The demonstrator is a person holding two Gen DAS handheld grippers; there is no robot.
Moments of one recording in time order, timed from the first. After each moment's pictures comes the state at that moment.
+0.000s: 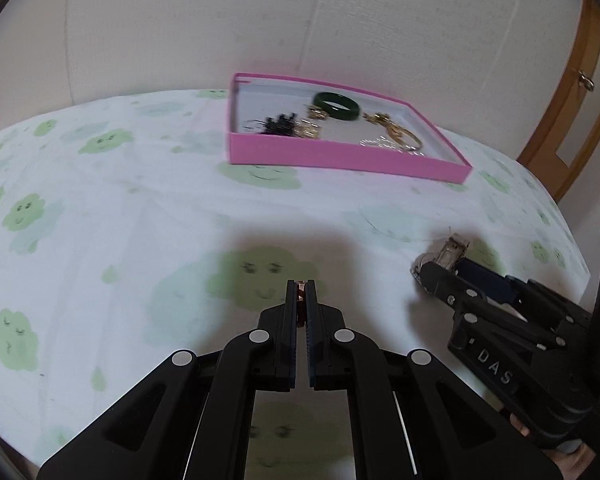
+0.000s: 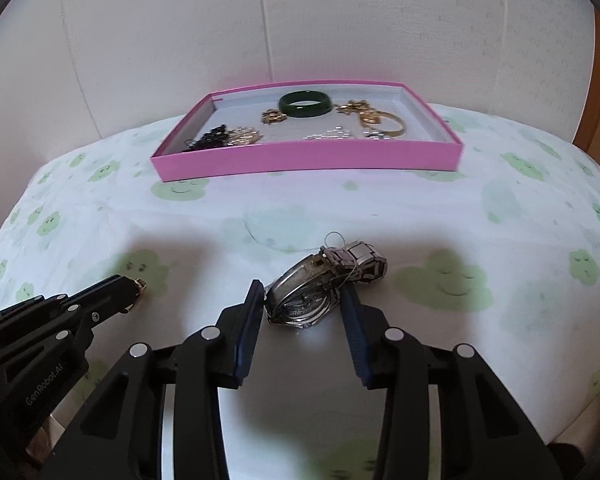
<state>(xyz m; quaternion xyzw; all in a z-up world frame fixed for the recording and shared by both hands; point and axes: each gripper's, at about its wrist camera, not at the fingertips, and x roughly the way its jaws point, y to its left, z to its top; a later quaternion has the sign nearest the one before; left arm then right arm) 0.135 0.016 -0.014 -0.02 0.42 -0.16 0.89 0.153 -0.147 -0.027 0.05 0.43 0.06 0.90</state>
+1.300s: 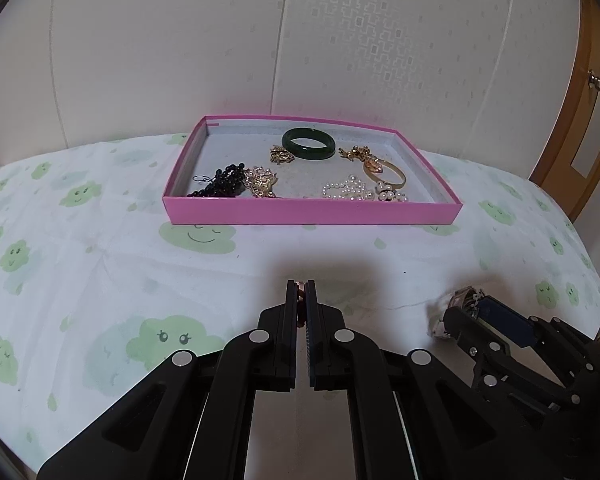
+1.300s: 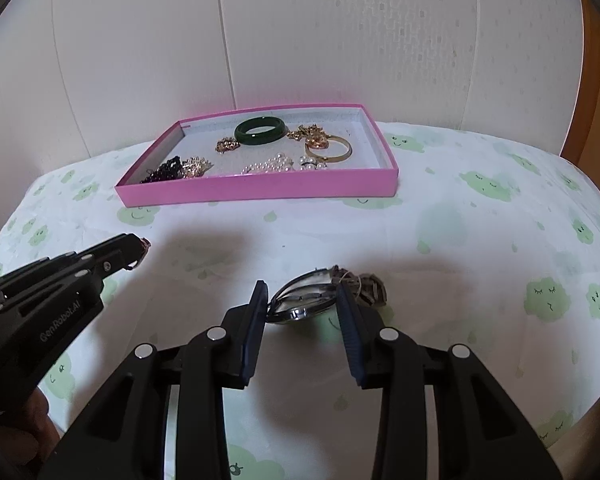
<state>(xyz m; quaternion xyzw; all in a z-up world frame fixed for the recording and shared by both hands) 0.155 -0.055 0.003 -0.01 0.38 -0.11 0.92 0.158 -0.210 -0.017 0.05 0.40 0.06 0.91</state>
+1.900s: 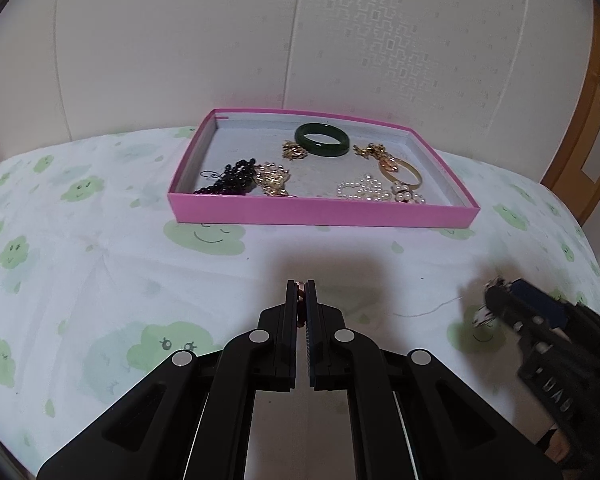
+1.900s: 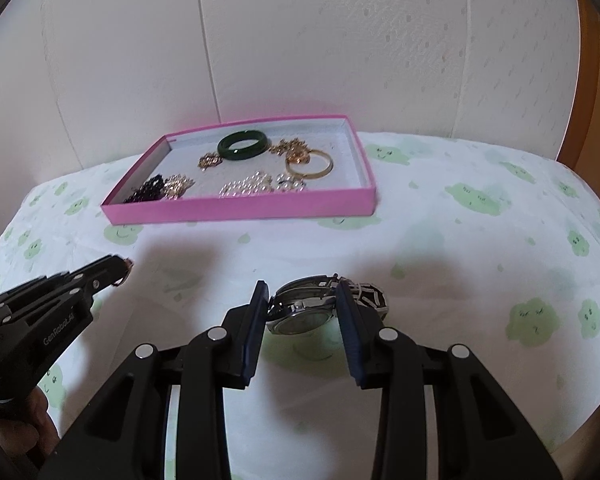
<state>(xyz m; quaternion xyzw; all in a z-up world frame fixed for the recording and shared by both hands) 0.167 -0.050 -0.004 -0.02 0.39 -0.09 0.92 0.172 -0.235 -0.010 0.05 0.39 0.06 0.92</state>
